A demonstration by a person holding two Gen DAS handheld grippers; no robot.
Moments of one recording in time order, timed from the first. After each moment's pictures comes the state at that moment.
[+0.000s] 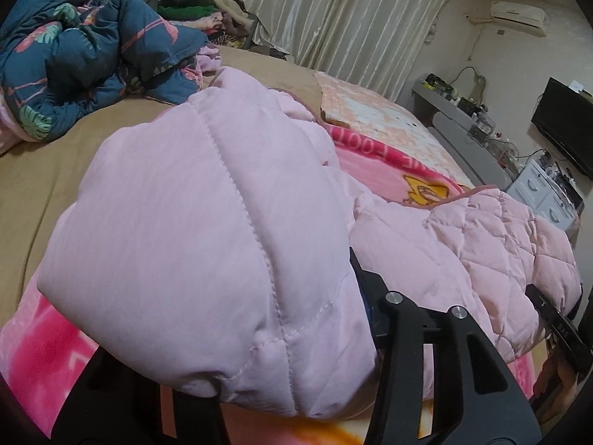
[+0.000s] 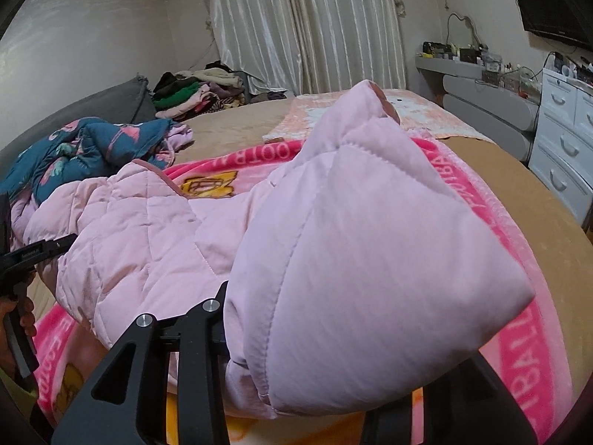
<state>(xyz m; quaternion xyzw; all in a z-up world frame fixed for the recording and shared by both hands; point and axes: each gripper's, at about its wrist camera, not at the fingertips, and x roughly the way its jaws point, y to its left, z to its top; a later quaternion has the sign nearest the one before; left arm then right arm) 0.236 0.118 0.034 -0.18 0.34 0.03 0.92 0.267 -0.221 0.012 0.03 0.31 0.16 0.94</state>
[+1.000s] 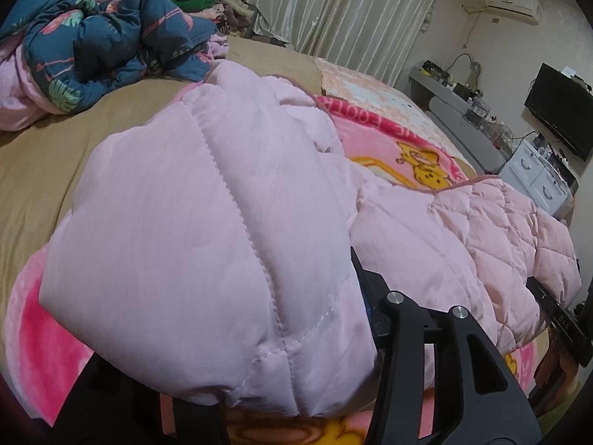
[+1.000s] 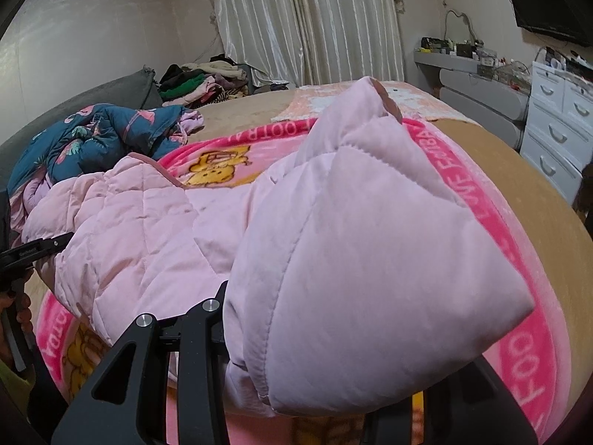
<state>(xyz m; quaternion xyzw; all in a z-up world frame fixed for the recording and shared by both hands) 0.149 0.127 0.015 -0.17 0.37 0.03 0.91 0.173 -0.235 -0.004 0.04 0.33 0.16 0.93</state>
